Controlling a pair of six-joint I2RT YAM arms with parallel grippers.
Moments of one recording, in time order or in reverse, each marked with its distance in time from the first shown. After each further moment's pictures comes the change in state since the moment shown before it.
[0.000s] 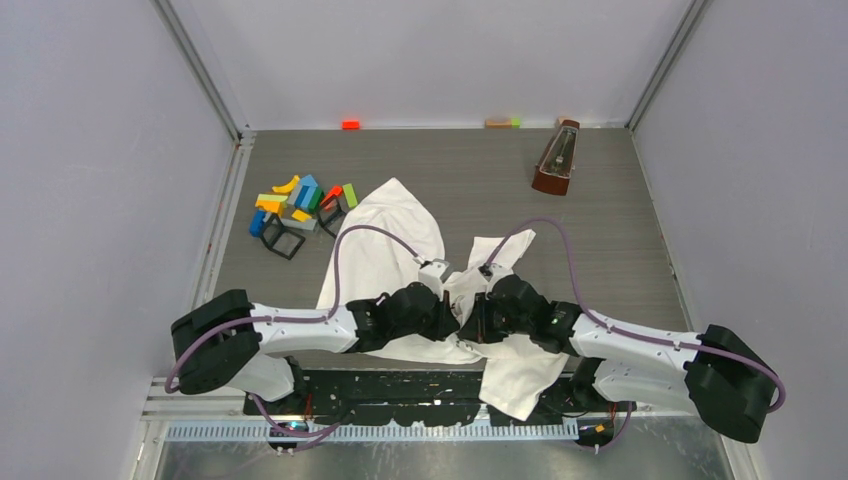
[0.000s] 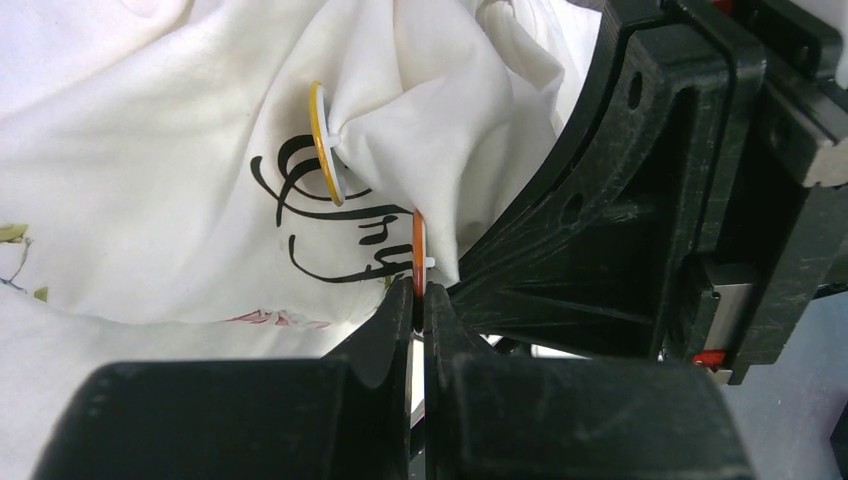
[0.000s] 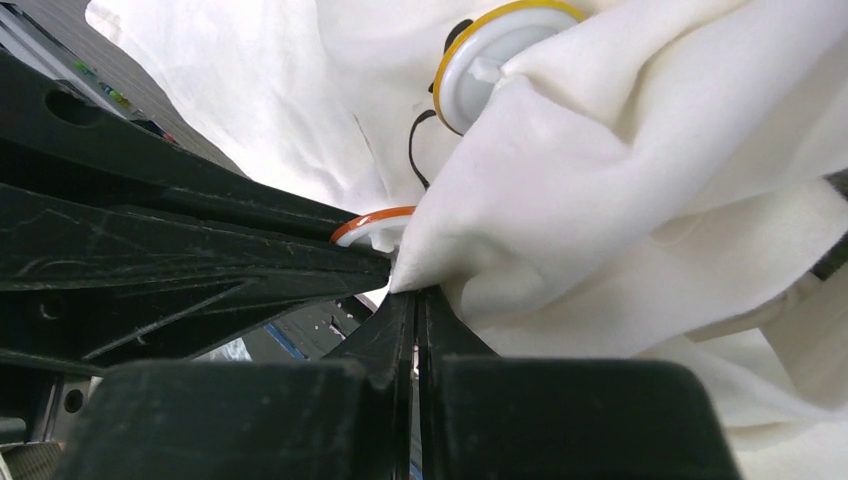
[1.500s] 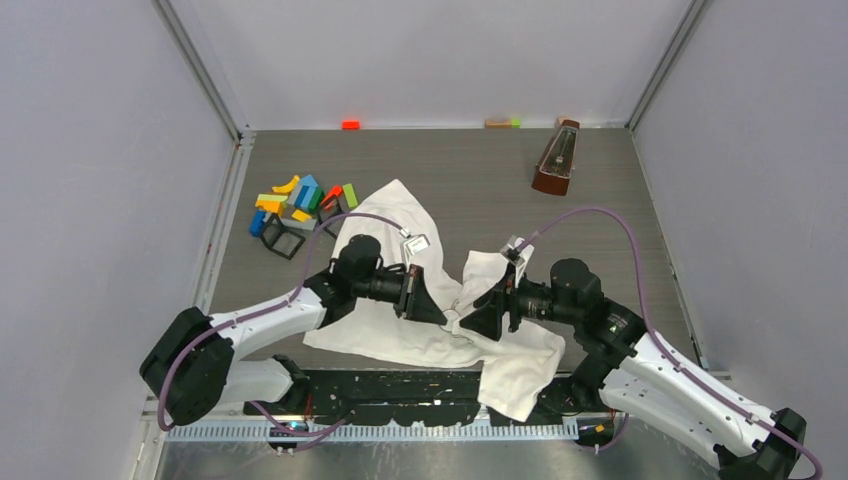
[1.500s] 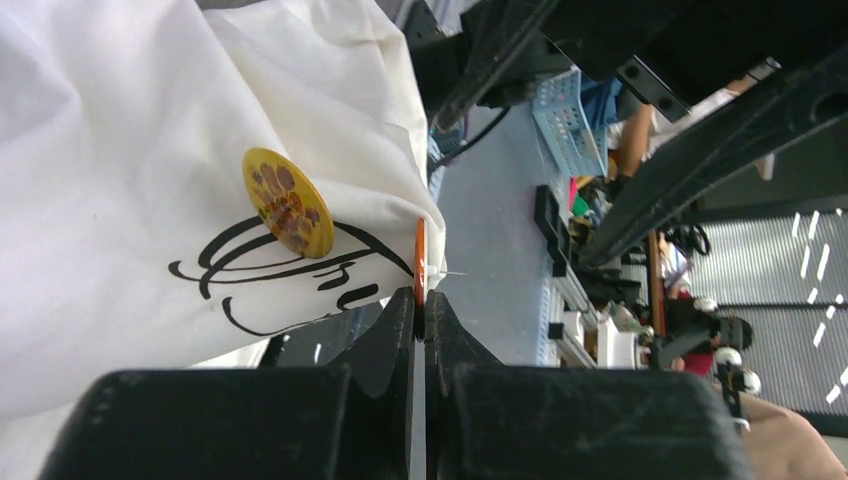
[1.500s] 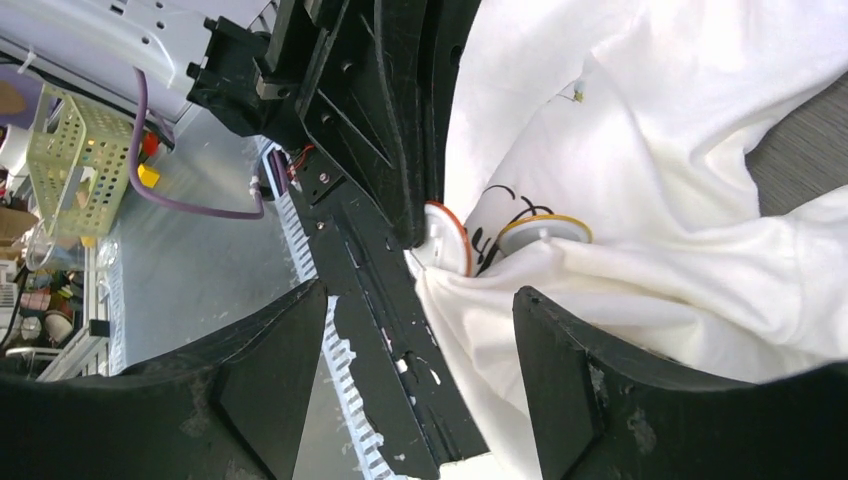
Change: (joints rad) left arm 0.415 -0.158 -0.043 0.091 0.930 0.008; right arm -0.150 -0.430 0.150 -0.160 -0.319 -0.373
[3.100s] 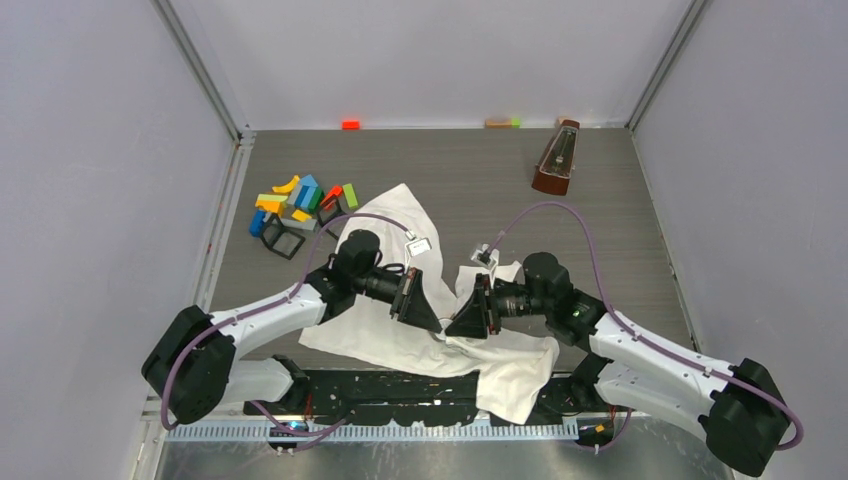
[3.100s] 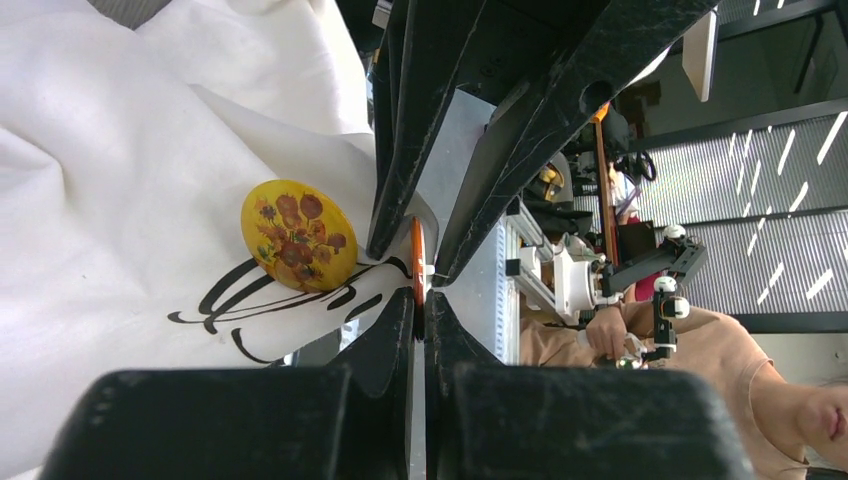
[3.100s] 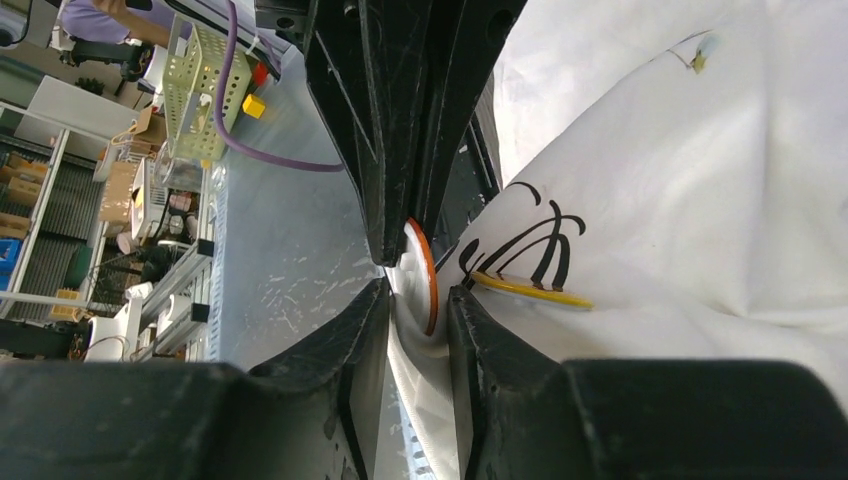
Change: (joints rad) left arm 0.032 0.007 0.027 -0.042 0.245 0.011; right arm -0.001 0.261 -0.087 0.350 -0.290 0.076
